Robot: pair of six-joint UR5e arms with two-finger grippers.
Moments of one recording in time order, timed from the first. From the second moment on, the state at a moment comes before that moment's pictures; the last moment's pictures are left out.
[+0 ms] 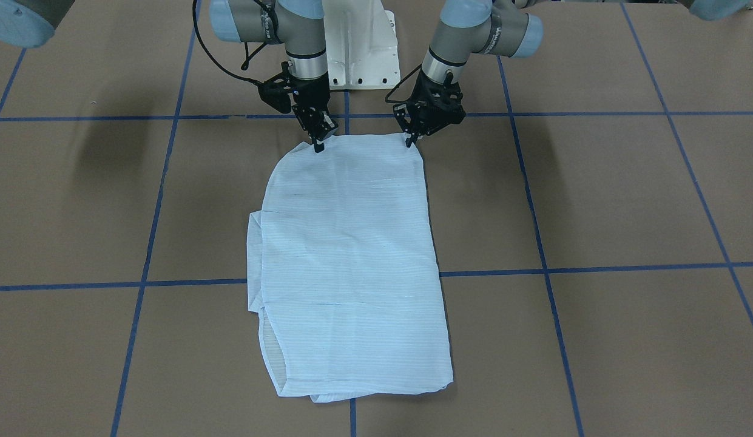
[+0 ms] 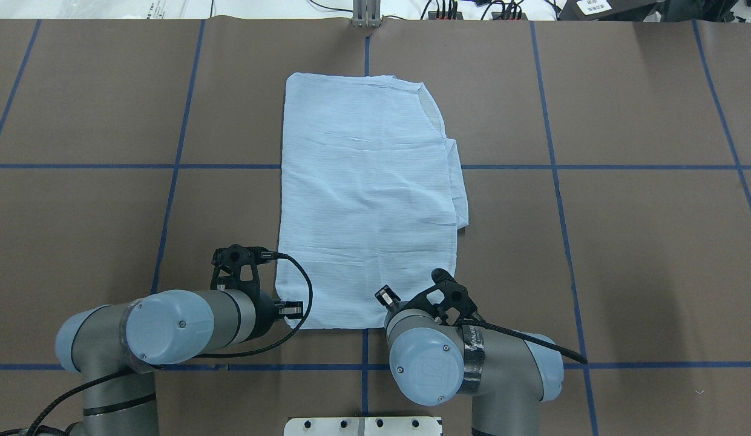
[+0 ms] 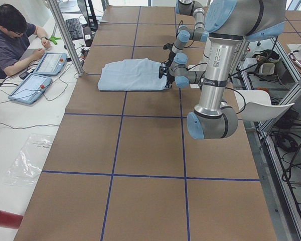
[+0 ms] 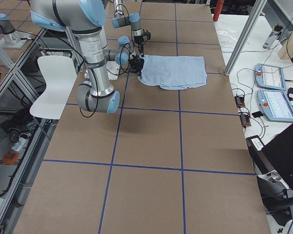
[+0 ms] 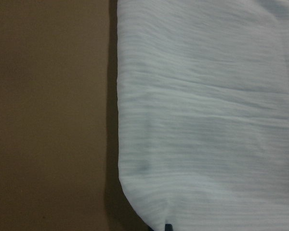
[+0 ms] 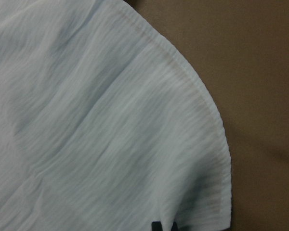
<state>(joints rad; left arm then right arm) -0.26 -1.88 -1.88 -2.00 -1.56 -1.41 0.15 -1.05 1.79 -1.49 1.32 2.33</state>
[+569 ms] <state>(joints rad) -0.26 -1.89 -2.06 -1.86 -1.61 -1.41 0.16 -1.07 1.99 -1.59 1.31 2.32</state>
